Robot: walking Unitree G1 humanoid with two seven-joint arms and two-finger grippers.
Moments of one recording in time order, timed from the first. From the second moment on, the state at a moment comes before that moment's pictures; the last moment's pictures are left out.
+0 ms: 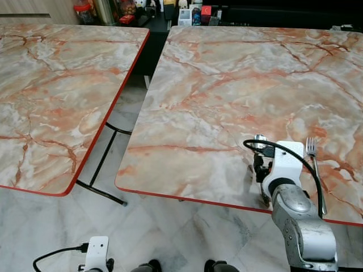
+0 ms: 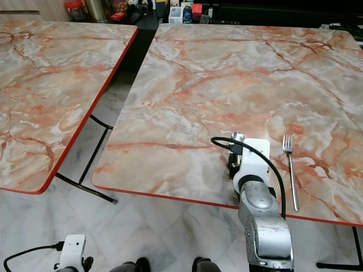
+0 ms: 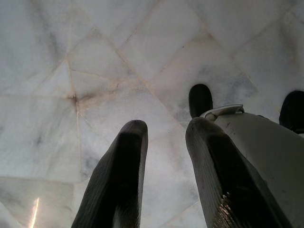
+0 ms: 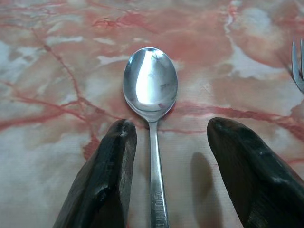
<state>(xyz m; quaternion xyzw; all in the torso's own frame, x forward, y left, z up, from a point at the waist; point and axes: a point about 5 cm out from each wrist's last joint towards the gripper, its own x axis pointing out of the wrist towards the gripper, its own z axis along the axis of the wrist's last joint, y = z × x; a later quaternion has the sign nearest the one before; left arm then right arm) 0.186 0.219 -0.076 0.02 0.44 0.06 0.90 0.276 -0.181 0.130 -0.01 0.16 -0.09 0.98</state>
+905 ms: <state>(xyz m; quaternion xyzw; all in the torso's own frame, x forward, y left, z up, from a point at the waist) 0.188 0.217 -0.076 0.02 0.44 0.05 0.90 0.279 -0.182 0.118 -0.01 0.17 -0.07 0.98</state>
